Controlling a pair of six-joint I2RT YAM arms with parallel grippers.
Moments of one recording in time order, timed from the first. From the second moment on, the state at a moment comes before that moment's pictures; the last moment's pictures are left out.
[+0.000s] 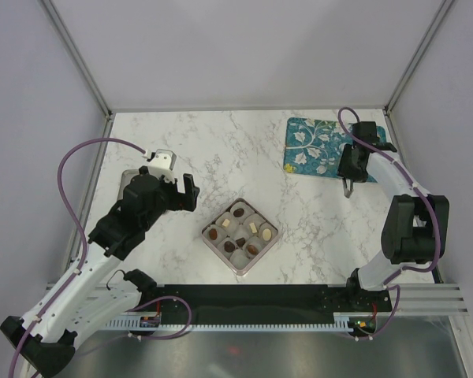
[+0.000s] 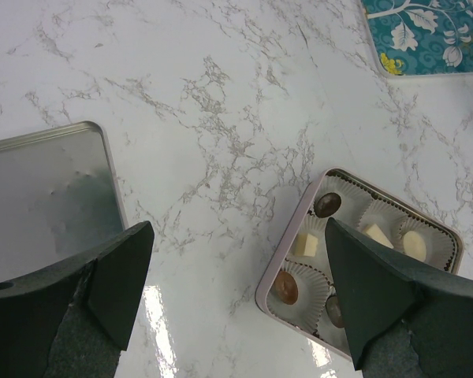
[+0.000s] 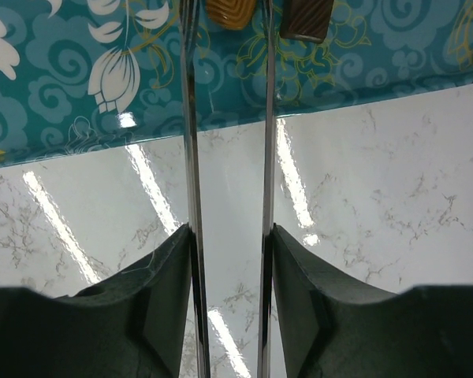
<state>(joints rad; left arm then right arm) -0.58 0.76 0.84 -0.48 -0.23 -0.21 -0.03 1.63 1.21 -0.65 0.14 0.29</state>
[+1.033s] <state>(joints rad) -0.58 0.76 0.84 -0.48 -0.23 -0.21 0.52 1.28 1.14 -0.76 -0.09 0.30</state>
